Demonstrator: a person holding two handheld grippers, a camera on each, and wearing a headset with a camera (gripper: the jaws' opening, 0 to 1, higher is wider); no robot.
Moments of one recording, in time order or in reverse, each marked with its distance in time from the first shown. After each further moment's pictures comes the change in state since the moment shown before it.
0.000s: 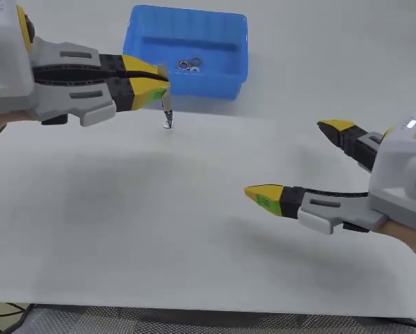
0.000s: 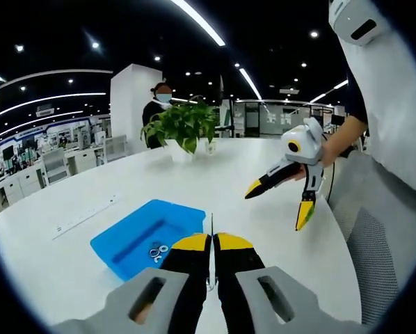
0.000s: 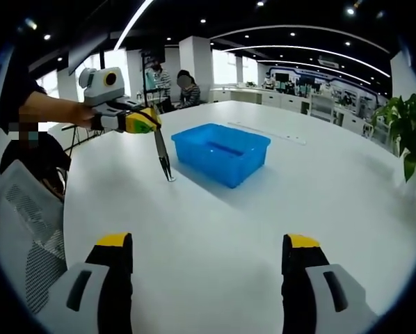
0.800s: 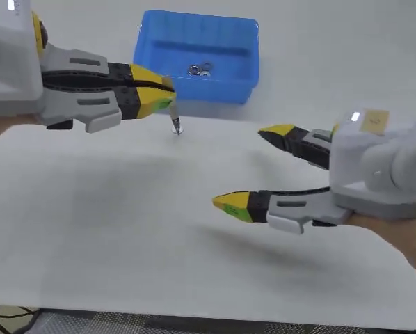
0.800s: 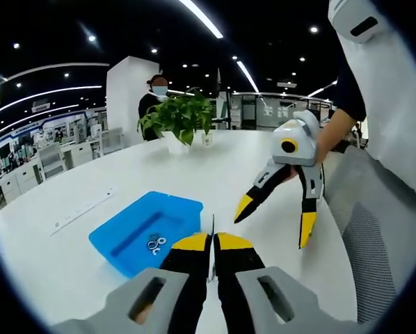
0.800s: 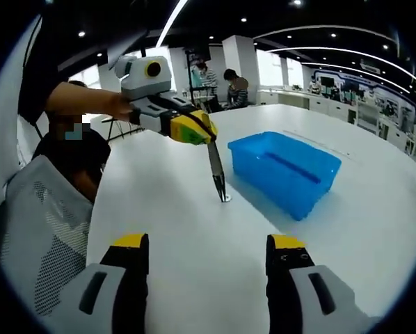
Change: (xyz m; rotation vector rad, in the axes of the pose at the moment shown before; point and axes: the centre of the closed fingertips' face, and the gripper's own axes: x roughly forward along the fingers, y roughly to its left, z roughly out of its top) left arm -0.001 -0.002 -0.007 -0.005 0.054 -0.030; right arm 0.048 0.070 0.031 -0.118 -0.021 0.339
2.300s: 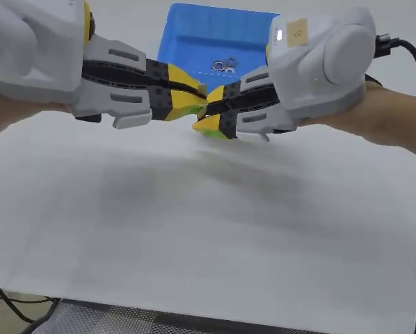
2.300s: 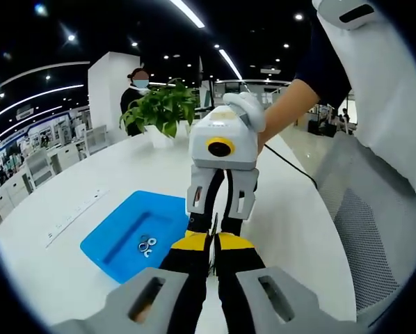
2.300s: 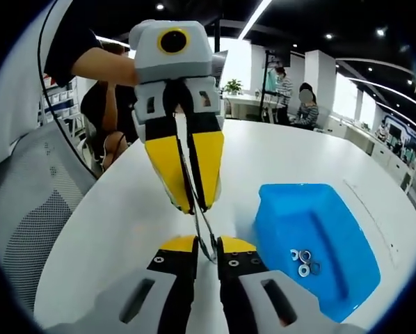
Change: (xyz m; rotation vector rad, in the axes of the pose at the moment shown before) left arm 0.004 -0.015 0.001 0.068 0.073 -0.081; right arm 0.067 -0.014 0.037 -0.385 0.060 0.293
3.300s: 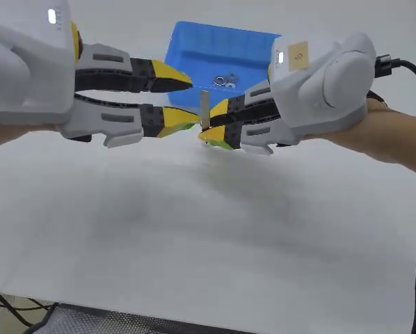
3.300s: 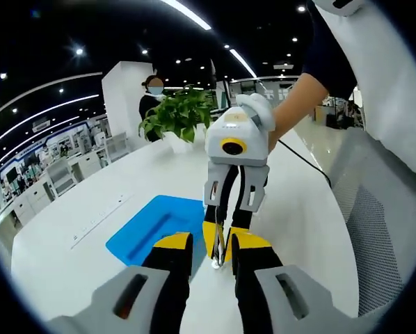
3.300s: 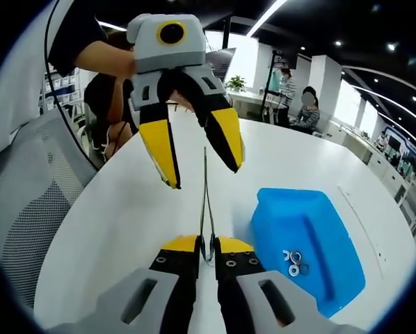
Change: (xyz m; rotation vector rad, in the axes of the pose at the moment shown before) left arm -0.029 0.005 0.004 0.038 -0.008 0.162; right arm -0.015 0.002 0.008 -0.023 0.022 -0.035
